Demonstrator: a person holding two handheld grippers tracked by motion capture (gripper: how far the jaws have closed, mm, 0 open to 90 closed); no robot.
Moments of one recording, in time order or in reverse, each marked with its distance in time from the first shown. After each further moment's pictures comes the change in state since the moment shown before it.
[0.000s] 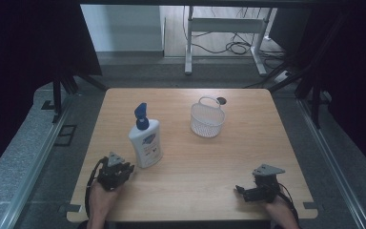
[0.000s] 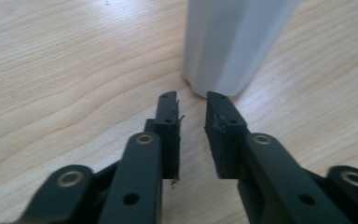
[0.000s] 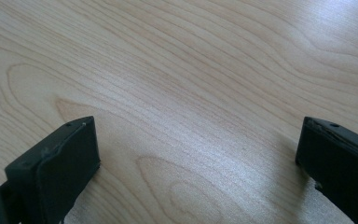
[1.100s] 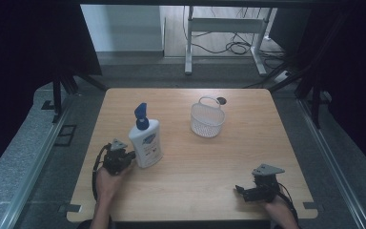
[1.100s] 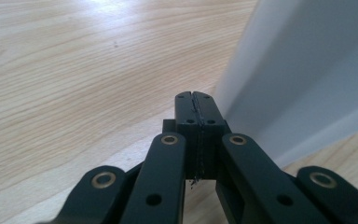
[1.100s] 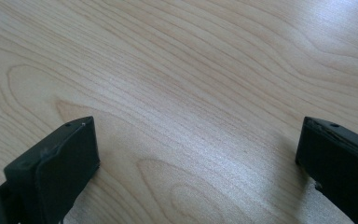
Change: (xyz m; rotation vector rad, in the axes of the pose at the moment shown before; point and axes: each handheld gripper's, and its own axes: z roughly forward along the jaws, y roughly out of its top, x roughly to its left) left arm 0.021 0.029 0.034 -0.043 -0.057 -0.031; right arm 0.000 0.001 0.001 0.002 0.001 -0.001
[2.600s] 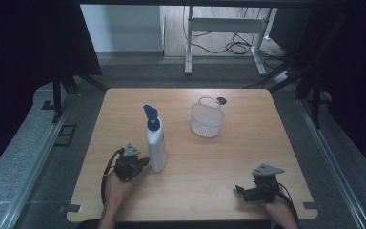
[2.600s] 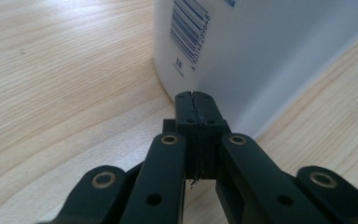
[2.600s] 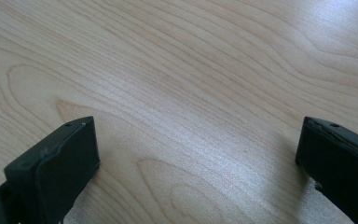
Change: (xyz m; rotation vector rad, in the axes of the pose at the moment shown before) left arm -0.045 0.004 -0.001 0.044 -0.091 0.082; right arm 0.000 0.000 0.000 0.000 0.000 0.000
